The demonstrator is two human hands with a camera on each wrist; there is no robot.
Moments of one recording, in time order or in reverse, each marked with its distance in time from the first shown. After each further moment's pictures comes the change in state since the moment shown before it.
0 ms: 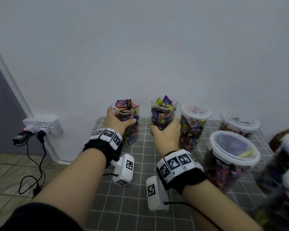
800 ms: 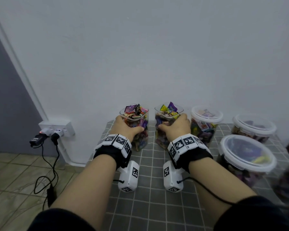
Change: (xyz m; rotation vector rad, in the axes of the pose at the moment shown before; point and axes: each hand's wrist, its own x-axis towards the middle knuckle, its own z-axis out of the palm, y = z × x) left_hand -0.010 -0.001 -0.010 0.171 -0.032 0.013; right_hand 0.047 -0.006 0.007 -0.310 -0.072 0.054
